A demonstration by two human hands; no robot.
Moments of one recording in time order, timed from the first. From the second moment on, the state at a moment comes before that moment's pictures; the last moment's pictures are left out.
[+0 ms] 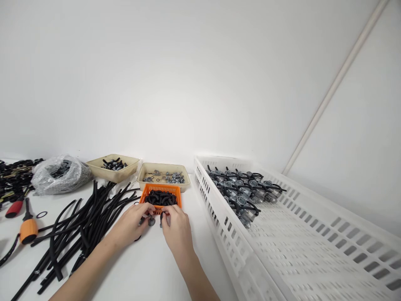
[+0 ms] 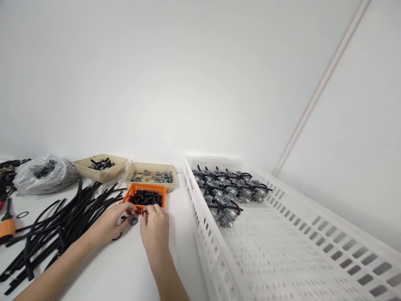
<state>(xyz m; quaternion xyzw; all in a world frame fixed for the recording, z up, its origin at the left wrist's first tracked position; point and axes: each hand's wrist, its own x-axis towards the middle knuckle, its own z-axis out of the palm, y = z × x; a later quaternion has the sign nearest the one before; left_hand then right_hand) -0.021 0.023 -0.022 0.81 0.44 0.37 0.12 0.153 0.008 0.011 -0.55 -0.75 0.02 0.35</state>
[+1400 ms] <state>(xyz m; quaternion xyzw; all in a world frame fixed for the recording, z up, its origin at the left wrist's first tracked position) -0.021 0.022 -0.019 0.81 0.43 0.37 0.10 0.154 0.012 0.007 -0.57 -0.74 0.03 0.35</state>
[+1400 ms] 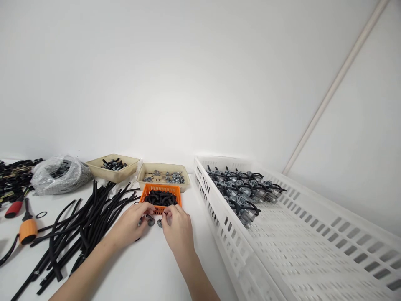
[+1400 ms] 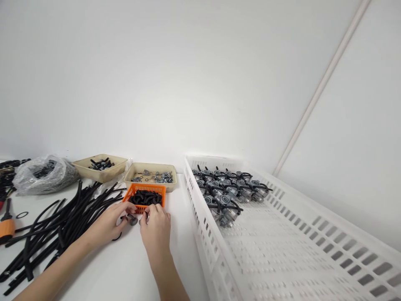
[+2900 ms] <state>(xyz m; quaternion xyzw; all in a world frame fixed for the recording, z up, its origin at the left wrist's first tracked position) -0.020 0.018 -0.014 0.81 0.43 0.38 0.10 0.152 0.012 0.006 -0.54 -0.75 0.02 0.37</state>
